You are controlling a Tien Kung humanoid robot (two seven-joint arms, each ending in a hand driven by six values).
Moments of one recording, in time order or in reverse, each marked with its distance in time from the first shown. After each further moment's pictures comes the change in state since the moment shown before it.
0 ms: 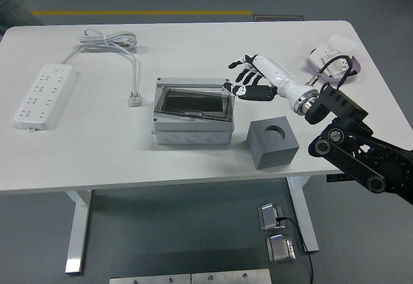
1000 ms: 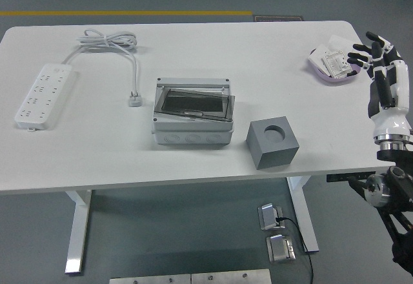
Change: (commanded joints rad) left arm -0.011 0.030 -0.009 0.000 0.013 -0.004 0.000; right arm -0.479 0.102 0.527 0.023 0.749 -0.095 0.625
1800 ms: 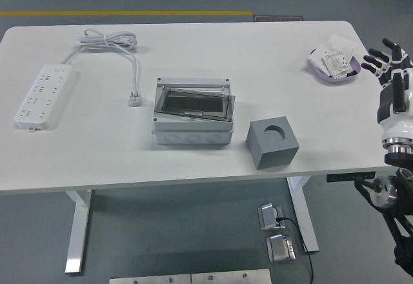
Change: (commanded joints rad) left arm -0.001 -0.008 0.015 0.002 -0.019 0.001 -0.007; right arm -0.024 0.006 0.047 -0.017 0.025 -0.002 -0.029
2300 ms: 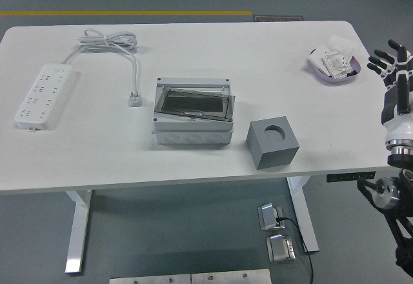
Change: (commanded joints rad) left arm 0.000 -0.006 0.012 0.001 -0.021 0.003 -0.005; right arm -0.011 0.009 0.023 0.001 -0.008 -0.002 -0.001
